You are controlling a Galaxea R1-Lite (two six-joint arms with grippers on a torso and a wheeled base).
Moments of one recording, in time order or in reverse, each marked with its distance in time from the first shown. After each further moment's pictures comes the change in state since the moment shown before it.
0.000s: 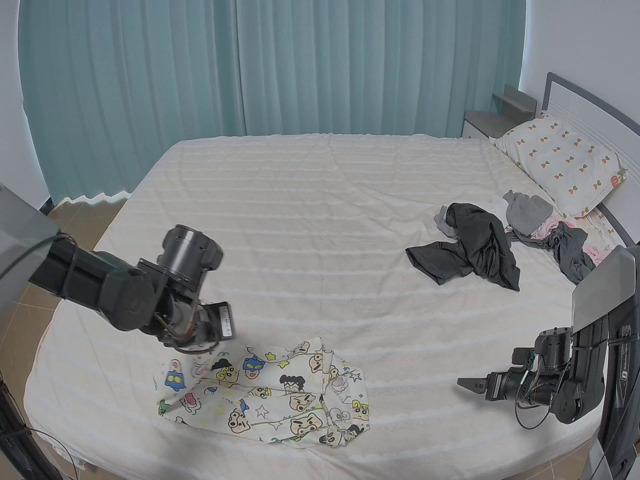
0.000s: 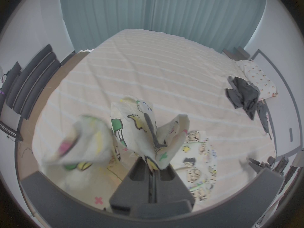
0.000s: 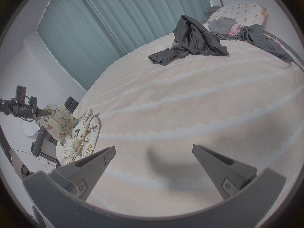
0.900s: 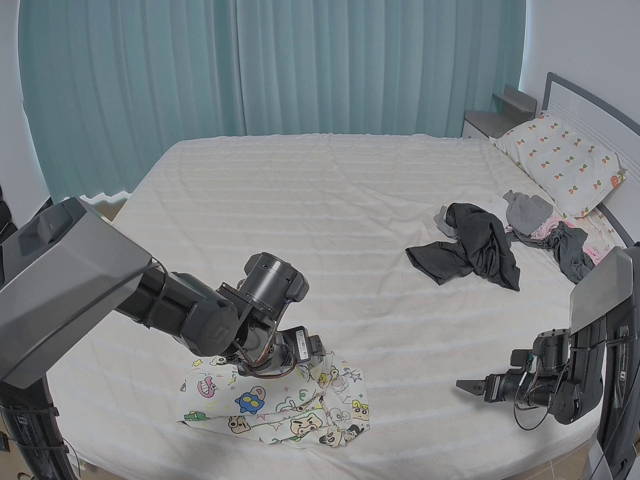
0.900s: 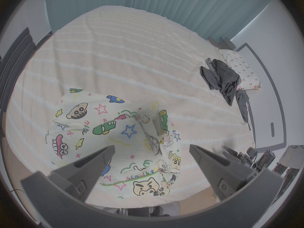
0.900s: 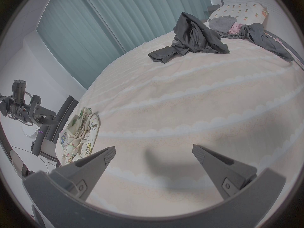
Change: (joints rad) left arm -0.150 0.164 -0.113 -0.007 -0.172 -0.159; right arm 0.003 0.014 -0.002 0.000 0.000 -0.002
